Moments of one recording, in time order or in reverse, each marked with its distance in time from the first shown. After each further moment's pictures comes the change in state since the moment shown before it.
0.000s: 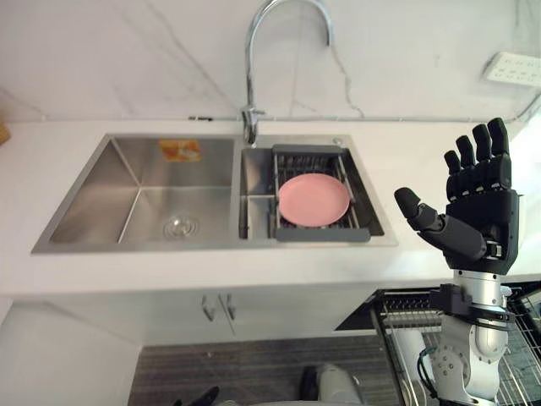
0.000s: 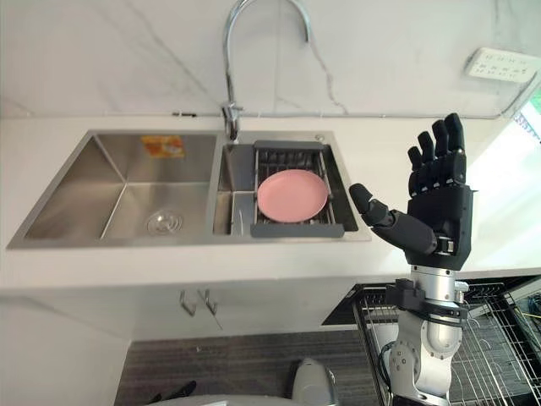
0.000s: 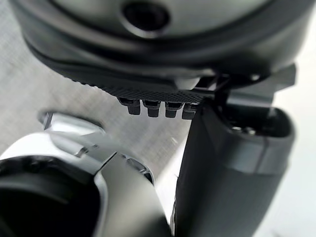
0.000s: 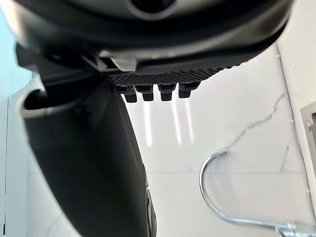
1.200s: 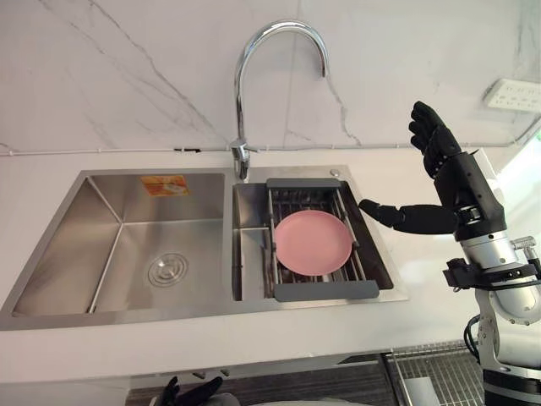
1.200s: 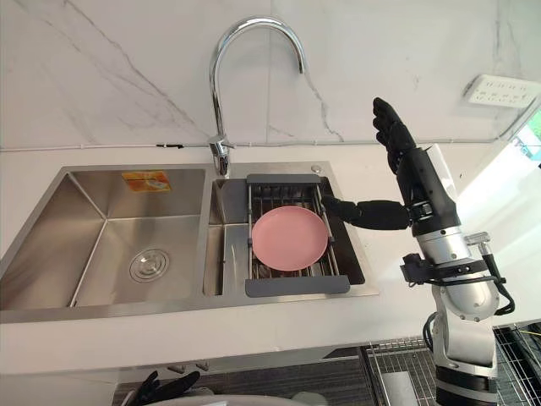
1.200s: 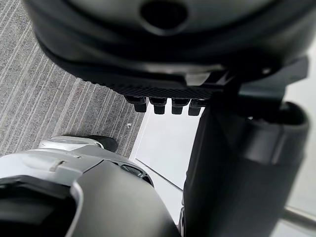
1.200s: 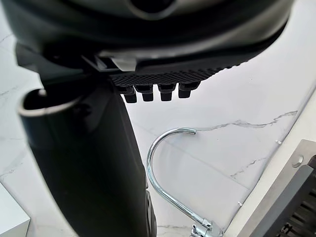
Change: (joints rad) left arm -0.017 0.020 -0.041 -0.012 0.159 -0.090 0.060; right arm -0.117 -0.292 -0.046 -0.018 -0.304 0.188 0.149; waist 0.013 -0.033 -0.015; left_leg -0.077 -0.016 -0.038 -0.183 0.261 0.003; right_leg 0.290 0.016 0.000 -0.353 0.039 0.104
